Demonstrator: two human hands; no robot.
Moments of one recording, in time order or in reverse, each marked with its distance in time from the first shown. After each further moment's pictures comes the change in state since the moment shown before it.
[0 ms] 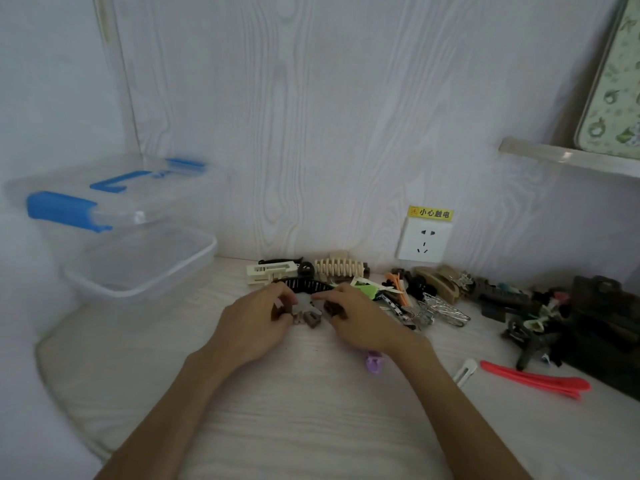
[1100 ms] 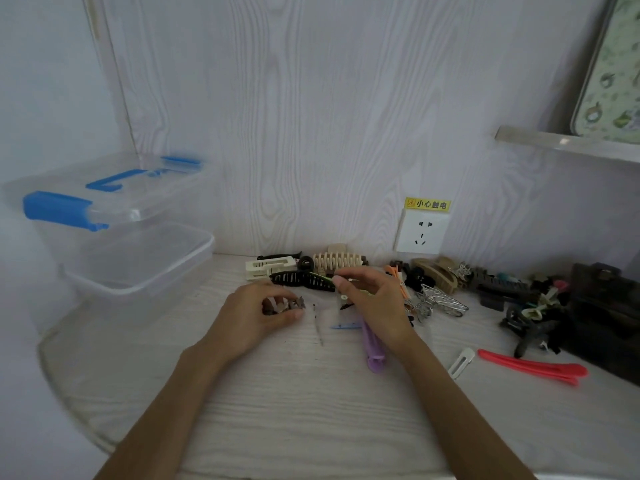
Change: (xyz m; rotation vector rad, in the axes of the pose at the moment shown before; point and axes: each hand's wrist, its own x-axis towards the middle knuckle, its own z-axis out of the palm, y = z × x) left_hand 0.006 -0.020 0.005 -0.186 0.007 0.119; right_hand -0.016 0.005 0.001 0.897 0.553 0.049
